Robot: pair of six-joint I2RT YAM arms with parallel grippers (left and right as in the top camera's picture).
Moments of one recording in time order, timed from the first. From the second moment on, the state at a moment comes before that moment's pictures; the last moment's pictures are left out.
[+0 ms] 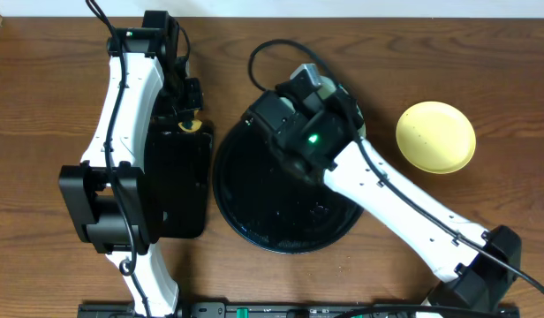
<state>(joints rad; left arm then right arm) -0.03 2.01 1.86 -1.36 0.08 -0.19 0.82 1.77 1.69 -1.18 1.07 0.11</state>
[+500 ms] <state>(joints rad) -0.03 2.01 1.86 -1.36 0.10 -0.19 0.23 1.77 1.69 -1.29 0.59 0.36</state>
